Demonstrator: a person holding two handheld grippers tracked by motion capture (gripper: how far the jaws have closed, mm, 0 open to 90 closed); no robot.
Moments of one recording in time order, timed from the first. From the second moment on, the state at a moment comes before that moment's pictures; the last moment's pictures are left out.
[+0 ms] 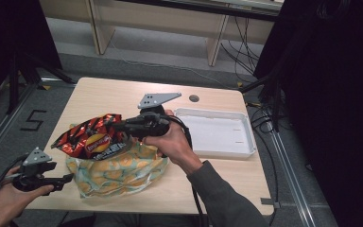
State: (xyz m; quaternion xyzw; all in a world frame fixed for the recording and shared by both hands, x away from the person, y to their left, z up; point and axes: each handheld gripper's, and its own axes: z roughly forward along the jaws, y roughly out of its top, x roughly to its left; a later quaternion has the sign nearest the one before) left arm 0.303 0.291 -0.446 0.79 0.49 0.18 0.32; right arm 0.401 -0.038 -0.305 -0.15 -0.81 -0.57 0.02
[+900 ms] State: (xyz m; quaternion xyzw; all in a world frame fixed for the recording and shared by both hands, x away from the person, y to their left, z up) left arm 0.298 0.301 -0.447 0.79 0.49 0.18 0.31; right arm 0.440 -0.143 -0.256 -0.24 -0.78 -0.57 -0.07
